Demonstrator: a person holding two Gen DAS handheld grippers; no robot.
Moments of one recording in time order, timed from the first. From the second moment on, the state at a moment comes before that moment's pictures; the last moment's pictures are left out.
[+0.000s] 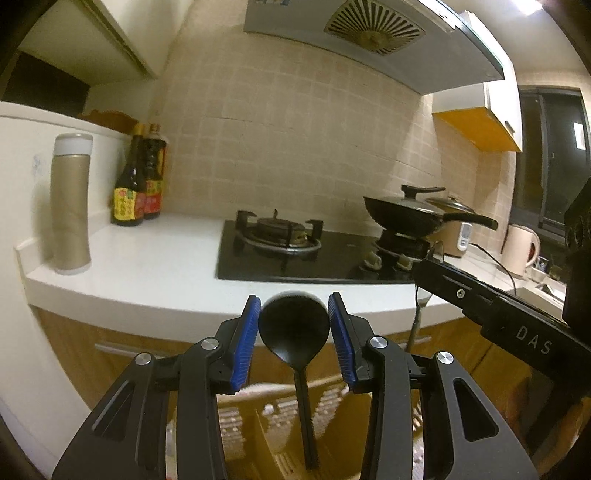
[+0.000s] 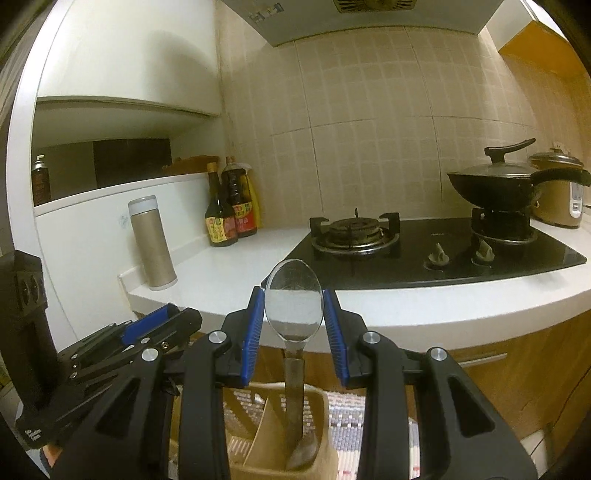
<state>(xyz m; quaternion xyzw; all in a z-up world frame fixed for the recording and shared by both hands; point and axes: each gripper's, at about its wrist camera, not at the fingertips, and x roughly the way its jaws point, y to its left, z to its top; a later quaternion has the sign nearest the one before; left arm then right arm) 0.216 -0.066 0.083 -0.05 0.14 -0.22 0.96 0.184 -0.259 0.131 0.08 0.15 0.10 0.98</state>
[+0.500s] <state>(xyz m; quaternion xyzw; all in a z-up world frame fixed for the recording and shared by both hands) 0.163 -0.024 0.093 -0.07 0.19 -0.26 0.94 0.133 -0.267 0.129 0.09 0.20 0.12 0.97</state>
